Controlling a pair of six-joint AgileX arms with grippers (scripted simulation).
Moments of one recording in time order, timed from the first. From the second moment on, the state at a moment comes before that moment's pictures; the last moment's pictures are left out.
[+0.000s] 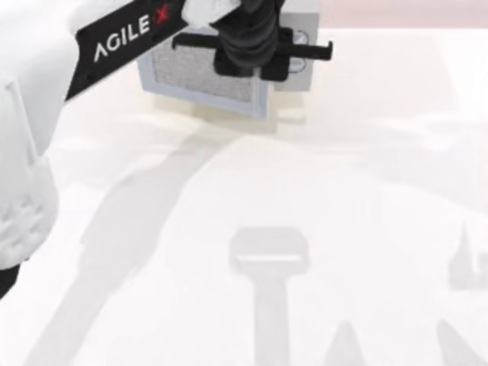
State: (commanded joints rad) left arm -0.62 2.24 2.10 -0.94 -0.21 -0.37; right arm 0.00 0.00 0.00 0.00 0.00 0.00
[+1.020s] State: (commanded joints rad) left arm -0.60 2.15 1.94 -0.86 -0.16 -0.28; right arm 0.00 0.00 0.00 0.00 0.00 0.00
